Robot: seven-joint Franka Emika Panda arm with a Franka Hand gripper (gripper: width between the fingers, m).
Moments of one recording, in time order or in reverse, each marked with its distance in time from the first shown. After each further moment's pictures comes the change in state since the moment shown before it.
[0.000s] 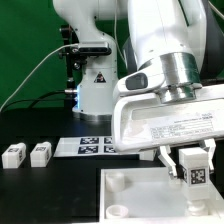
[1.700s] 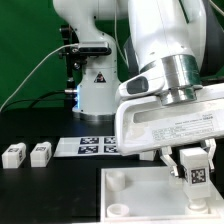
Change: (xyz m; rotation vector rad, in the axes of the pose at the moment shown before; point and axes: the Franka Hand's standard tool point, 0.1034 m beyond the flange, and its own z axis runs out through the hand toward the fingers) arm -0.014 -0.001 -0.003 0.020 -0.059 0.061
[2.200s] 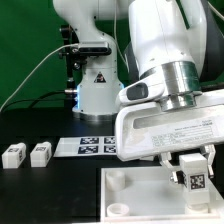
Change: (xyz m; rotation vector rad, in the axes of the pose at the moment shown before) arm -0.004 0.001 0.009 -0.014 0.023 0.017
